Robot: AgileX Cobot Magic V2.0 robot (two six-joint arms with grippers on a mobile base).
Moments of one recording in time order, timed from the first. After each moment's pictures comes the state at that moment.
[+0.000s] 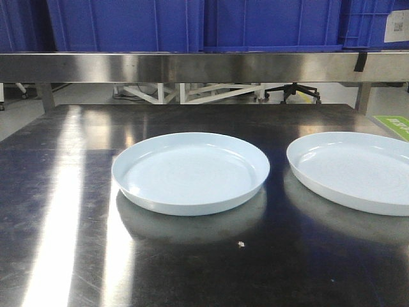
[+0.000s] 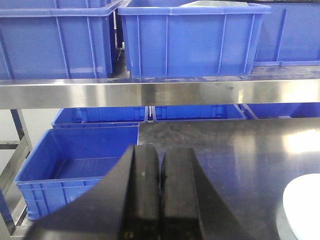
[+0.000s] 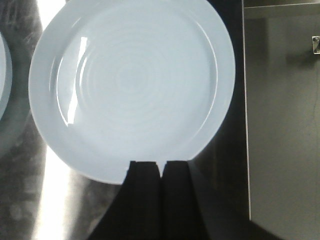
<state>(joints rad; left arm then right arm) -0.10 0.41 -0.37 -0.12 0.12 0.14 0.03 1.09 -0.74 0.15 0.69 0.10</state>
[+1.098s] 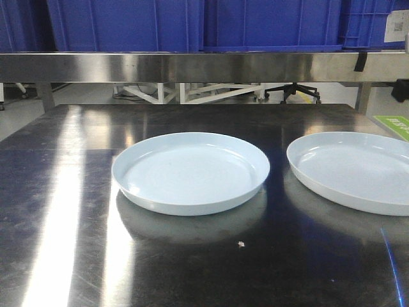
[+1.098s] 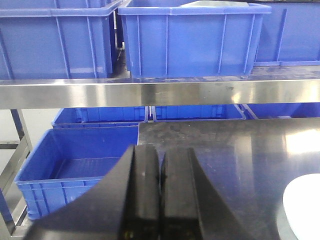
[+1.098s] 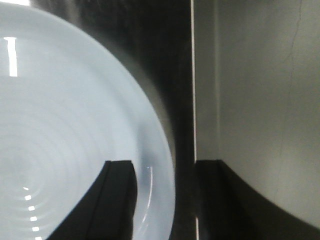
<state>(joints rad) -0.10 0.41 -0.37 -0.12 0.12 0.14 -0.10 1.67 -1.12 0.11 0.84 0.01</state>
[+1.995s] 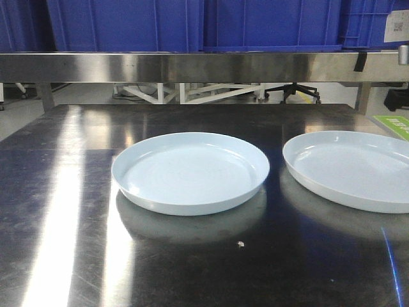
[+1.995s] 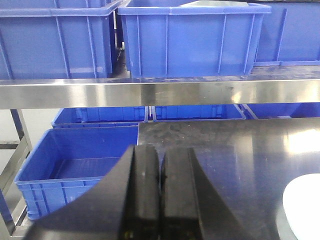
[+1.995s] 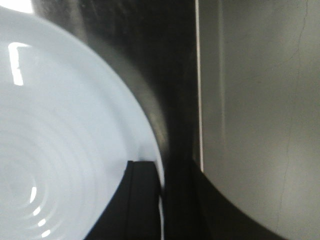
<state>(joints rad) -0.10 0.41 -0.37 -0.12 0.12 0.14 -0.10 1.71 -1.14 0.13 0.84 0.01</state>
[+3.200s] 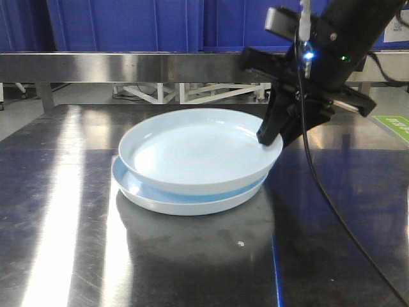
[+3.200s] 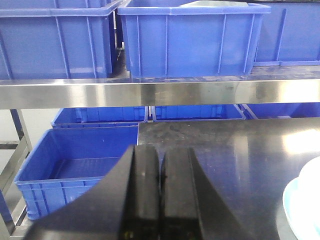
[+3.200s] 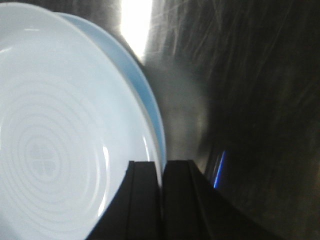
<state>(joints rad) -0.10 0.41 -0.37 -0.12 0.12 0.14 0.27 1.78 -1.26 0.47 0.76 -0.03</state>
